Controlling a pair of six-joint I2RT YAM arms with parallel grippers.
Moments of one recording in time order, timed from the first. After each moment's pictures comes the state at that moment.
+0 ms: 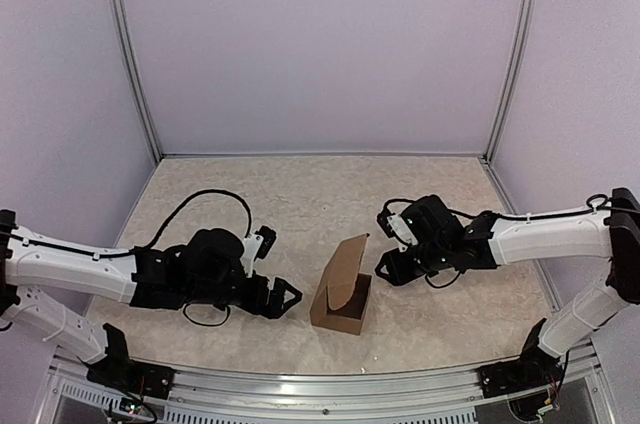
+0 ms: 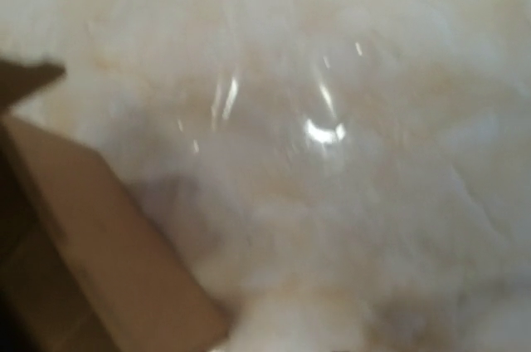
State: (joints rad) left arm -1.09 1.27 0.62 -0.03 -0.07 -0.60; right arm 0.85 1.45 0.78 -0.21 -0.01 0.37
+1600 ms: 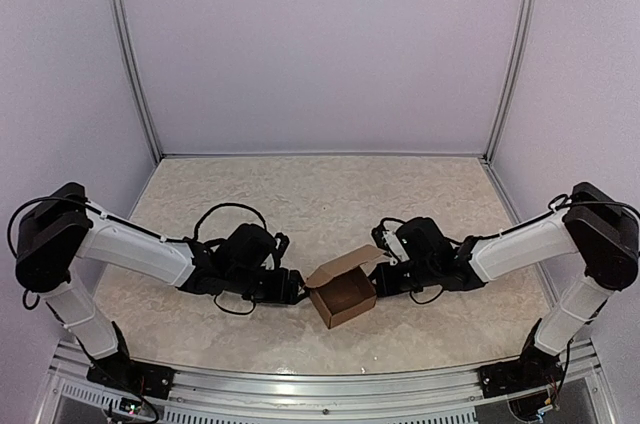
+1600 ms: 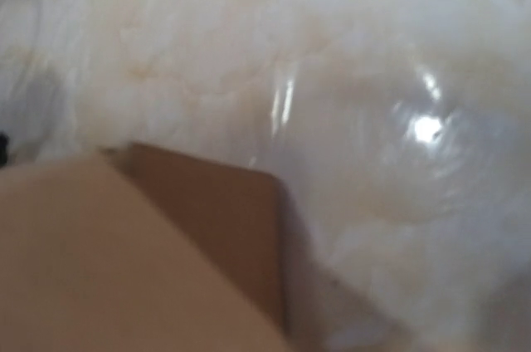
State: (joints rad) left arm -0.96 1.66 0.74 0.07 0.06 -0.74; right arm 0.85 1.62 0.66 0.20 -0.16 0.57
